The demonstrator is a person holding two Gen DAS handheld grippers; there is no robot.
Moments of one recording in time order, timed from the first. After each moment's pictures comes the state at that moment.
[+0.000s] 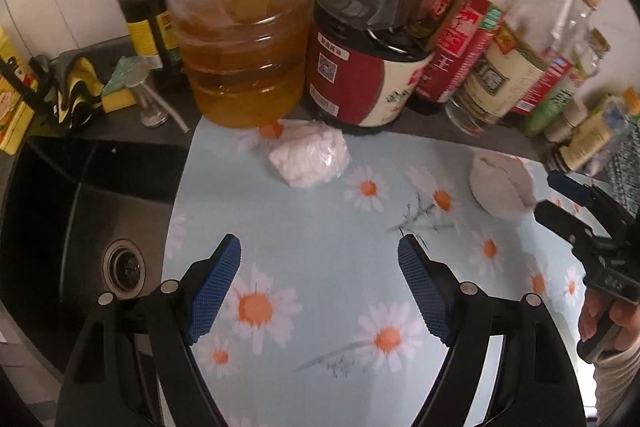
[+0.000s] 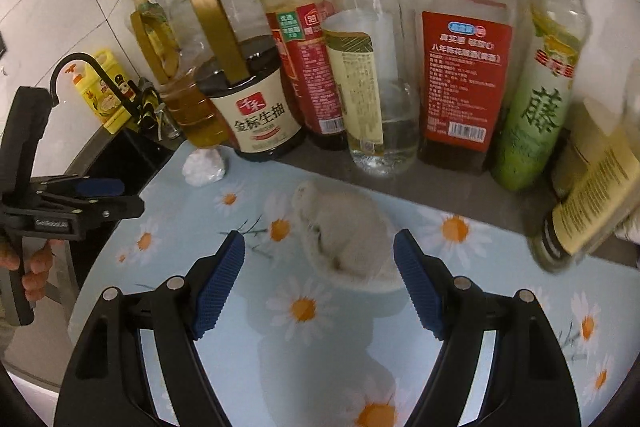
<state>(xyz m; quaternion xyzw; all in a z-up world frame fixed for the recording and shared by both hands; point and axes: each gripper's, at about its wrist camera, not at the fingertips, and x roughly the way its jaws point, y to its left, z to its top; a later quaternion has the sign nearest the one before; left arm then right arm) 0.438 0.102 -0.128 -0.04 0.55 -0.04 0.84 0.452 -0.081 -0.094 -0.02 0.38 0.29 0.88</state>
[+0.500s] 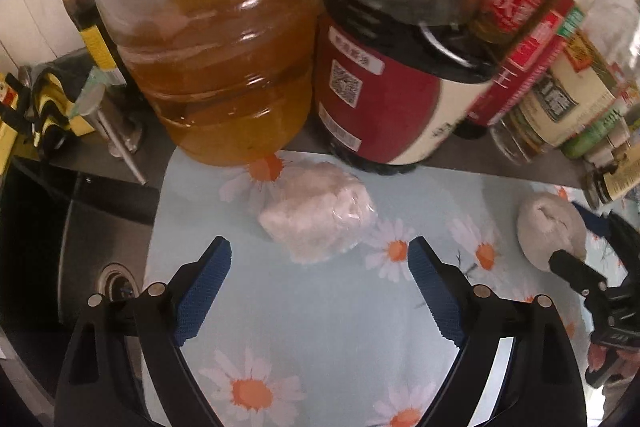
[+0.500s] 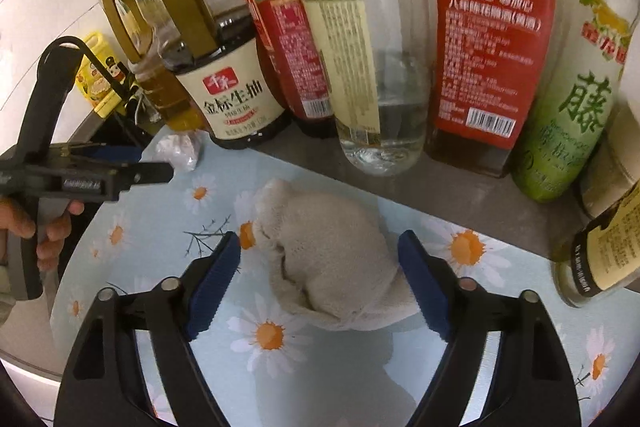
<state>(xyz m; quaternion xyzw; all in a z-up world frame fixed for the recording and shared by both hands) 0.501 0.097 -0.170 -0.03 0.56 -0.03 0.83 0.487 -0.071 -0.127 -0.04 0.40 0.30 0.86</state>
